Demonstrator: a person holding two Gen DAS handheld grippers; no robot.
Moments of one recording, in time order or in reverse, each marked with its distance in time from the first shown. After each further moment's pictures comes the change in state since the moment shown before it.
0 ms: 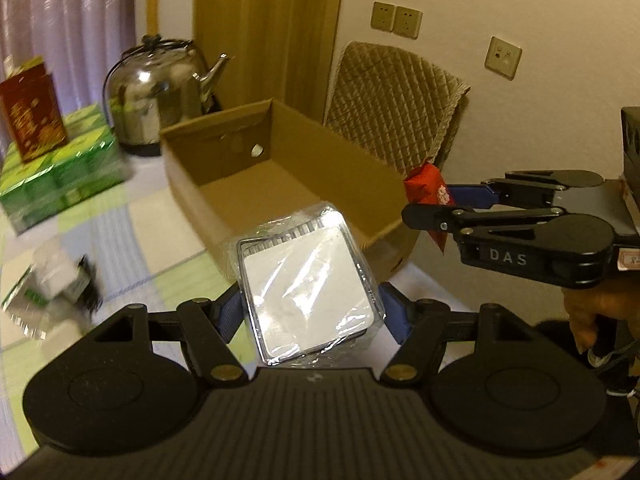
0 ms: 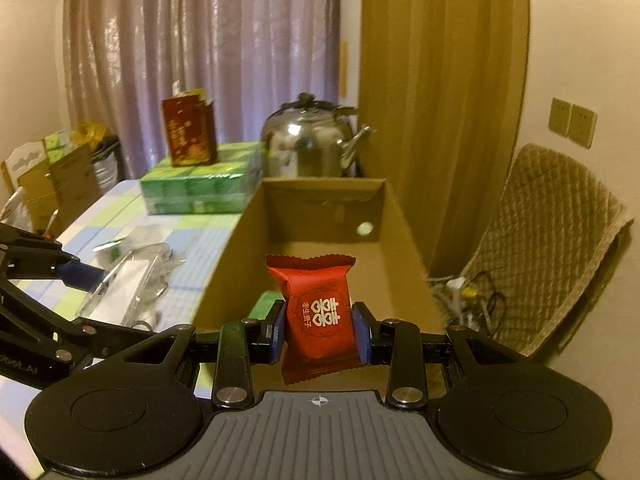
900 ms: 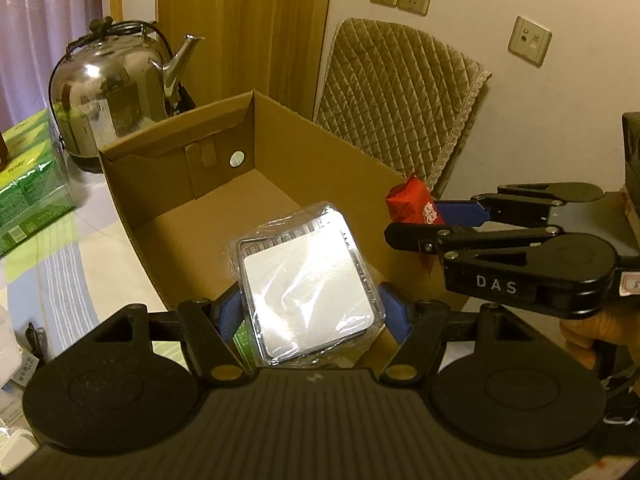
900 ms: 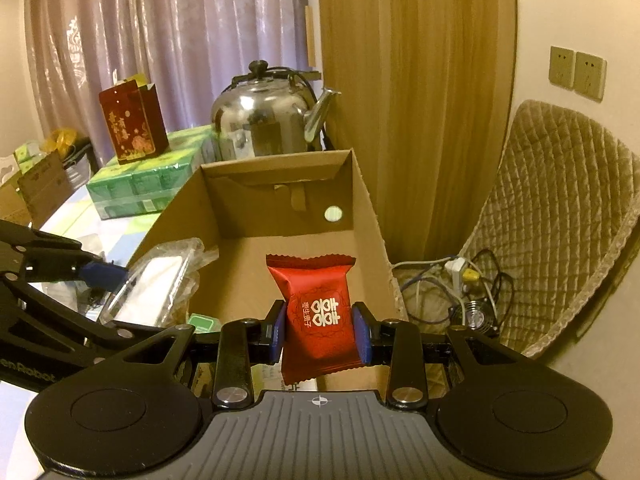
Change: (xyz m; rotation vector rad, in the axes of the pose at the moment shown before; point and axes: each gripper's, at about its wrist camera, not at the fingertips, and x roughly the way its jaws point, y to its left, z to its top) left arm 0.124 0.021 0.047 0.029 0.069 -0.036; right arm 0.102 -0.057 0.007 0.079 0.078 0.006
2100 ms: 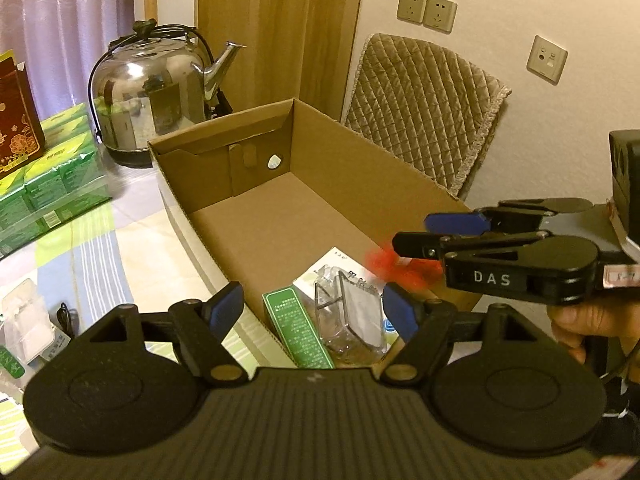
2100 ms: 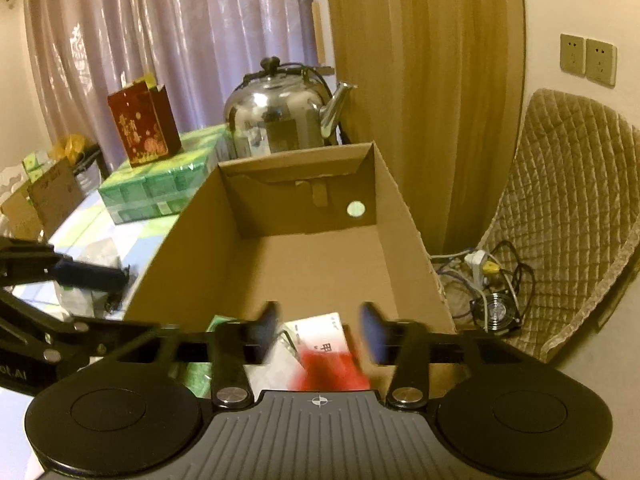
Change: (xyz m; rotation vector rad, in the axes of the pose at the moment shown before) left arm -0.035 0.020 -0.017 -0.042 -0.049 0.060; right arm 0.004 0.012 0.000 0.045 -0.015 0.051
